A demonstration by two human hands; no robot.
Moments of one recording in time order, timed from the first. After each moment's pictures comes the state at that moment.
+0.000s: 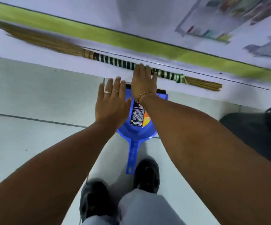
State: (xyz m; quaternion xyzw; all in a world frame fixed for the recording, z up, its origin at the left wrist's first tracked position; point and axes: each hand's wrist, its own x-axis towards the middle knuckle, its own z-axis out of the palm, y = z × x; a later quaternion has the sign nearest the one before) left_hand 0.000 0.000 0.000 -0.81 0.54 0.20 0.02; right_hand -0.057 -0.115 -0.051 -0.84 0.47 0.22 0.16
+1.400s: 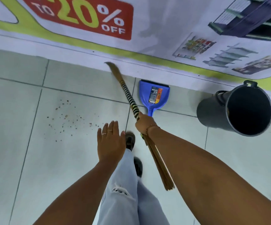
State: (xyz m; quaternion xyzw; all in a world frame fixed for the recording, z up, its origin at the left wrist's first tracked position) left_hand -0.001 0.301 0.326 -0.87 0.40 0.27 -0.03; right_hand -0.063 0.164 0.316 -0.66 0.53 0.32 0.42
